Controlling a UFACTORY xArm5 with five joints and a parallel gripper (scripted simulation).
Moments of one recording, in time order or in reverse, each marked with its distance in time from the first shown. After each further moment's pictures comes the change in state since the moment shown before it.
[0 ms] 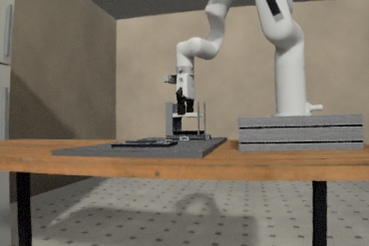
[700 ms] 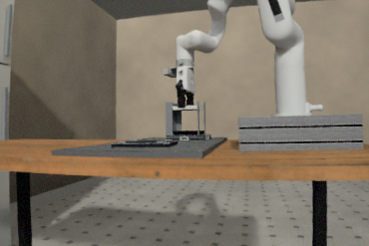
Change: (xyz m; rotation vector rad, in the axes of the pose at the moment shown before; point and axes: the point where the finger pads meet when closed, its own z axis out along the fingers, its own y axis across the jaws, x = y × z) arm 0.000 0.000 -0.028 0.000 -0.001 0.000
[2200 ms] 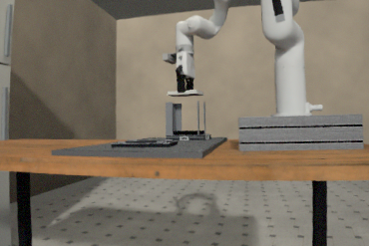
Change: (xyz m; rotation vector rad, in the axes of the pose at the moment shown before) arm 0.000 0.000 -0.060 0.000 0.001 0.000
